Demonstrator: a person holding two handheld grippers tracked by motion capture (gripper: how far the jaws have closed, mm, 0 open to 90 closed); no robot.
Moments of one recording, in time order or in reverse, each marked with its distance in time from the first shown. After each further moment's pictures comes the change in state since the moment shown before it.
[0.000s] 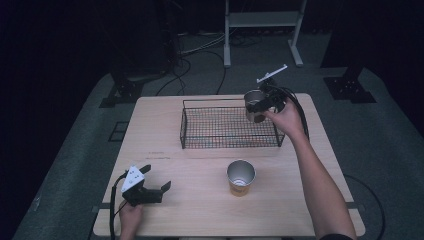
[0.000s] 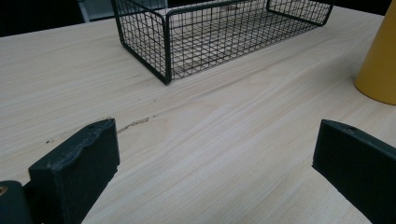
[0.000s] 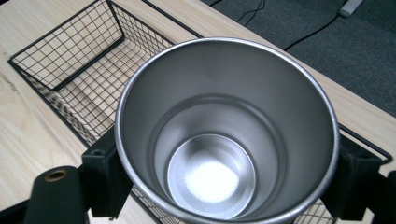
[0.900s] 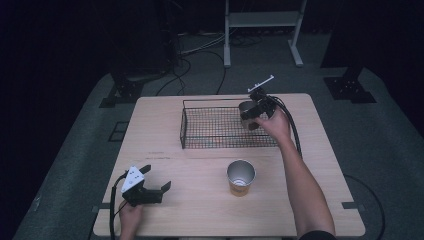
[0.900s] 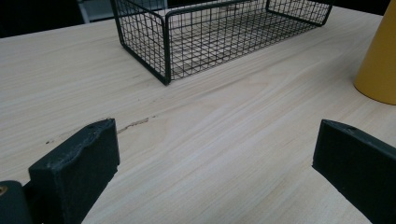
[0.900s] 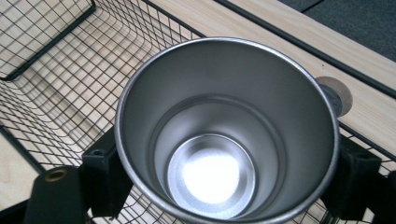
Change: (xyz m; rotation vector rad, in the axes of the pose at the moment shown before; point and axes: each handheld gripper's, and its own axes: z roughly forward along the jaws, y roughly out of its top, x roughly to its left) left arm -0.001 0.000 0.000 -0.008 0.000 -0.002; right arm -0.002 -0.013 0.060 0.092 -0.014 0.051
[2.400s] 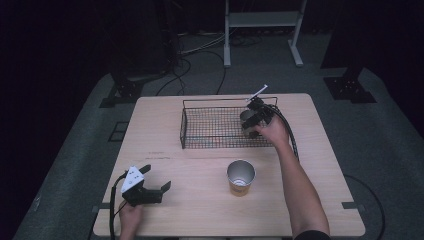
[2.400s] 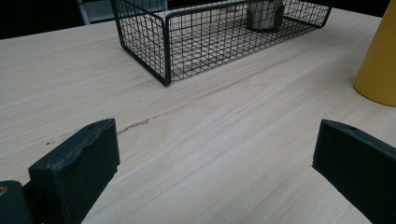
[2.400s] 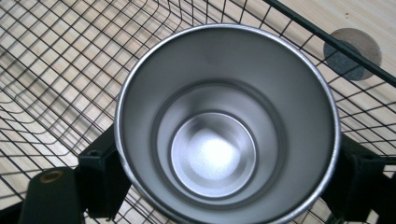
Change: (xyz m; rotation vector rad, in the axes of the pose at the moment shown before) left arm 0.000 0.000 0.000 -0.002 0.000 0.002; right arm -0.004 -0.019 0.035 0.126 -0.039 -0.025
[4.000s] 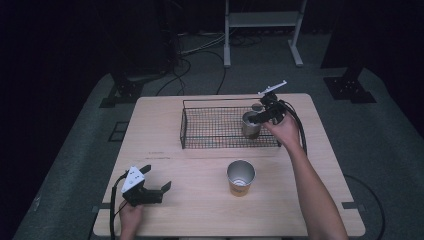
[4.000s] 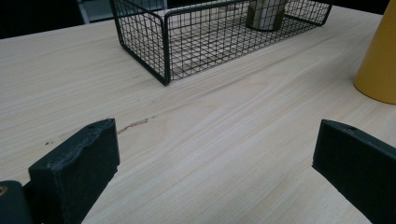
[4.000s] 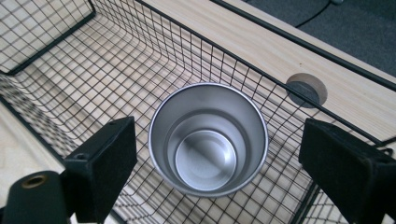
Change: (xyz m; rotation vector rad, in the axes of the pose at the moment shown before) left arm -0.001 0.000 0.001 0.004 0.002 0.004; right arm -0.006 -0.018 -0.057 -0.224 0.016 0.021
